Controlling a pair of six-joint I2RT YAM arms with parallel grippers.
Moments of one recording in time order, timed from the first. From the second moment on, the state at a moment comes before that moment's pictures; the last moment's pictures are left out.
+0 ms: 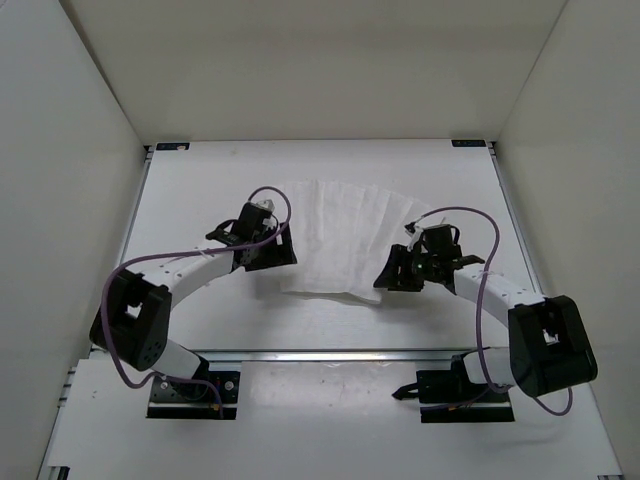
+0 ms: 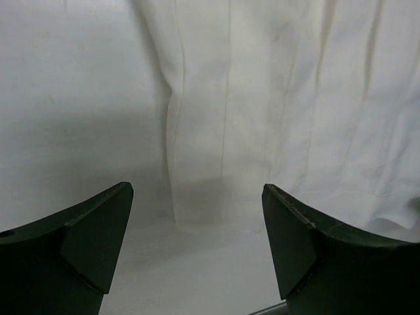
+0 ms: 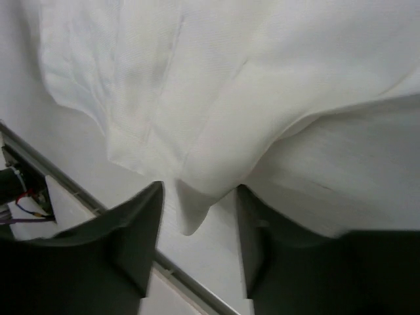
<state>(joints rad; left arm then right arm) -0.47 1.47 0.91 -0.35 0.02 -0.55 0.27 1.31 0.58 -0.21 -0.53 0.43</state>
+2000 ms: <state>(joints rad) -0.40 1.60 1.07 -0.38 0.26 -0.53 0.18 1.46 0.98 -0.40 -0.59 0.32</state>
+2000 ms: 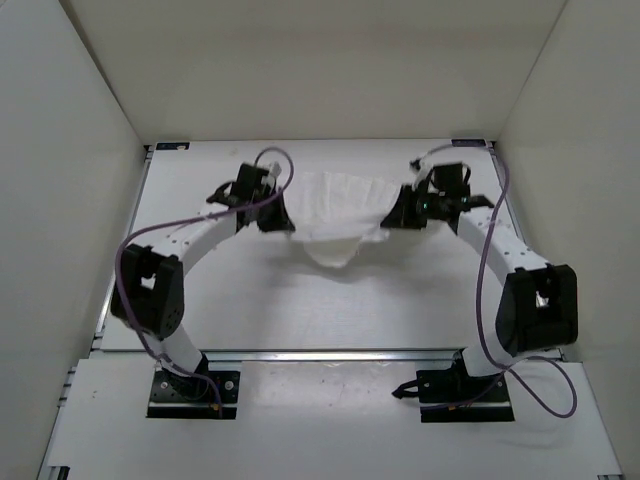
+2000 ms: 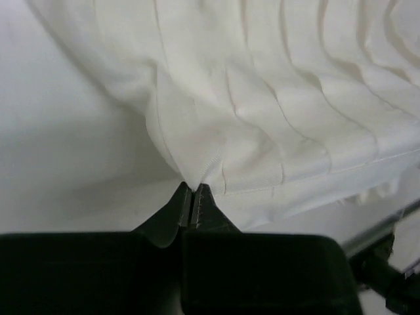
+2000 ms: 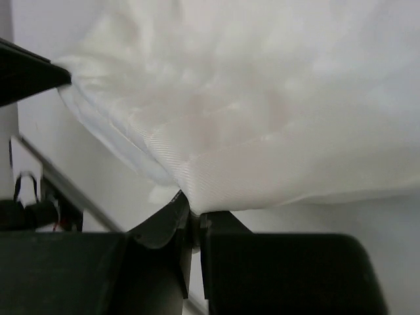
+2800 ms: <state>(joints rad) -0.57 1.24 0.99 -0.51 0.14 -0.38 0.23 1.08 0.72 -0.50 -0.56 0.26</state>
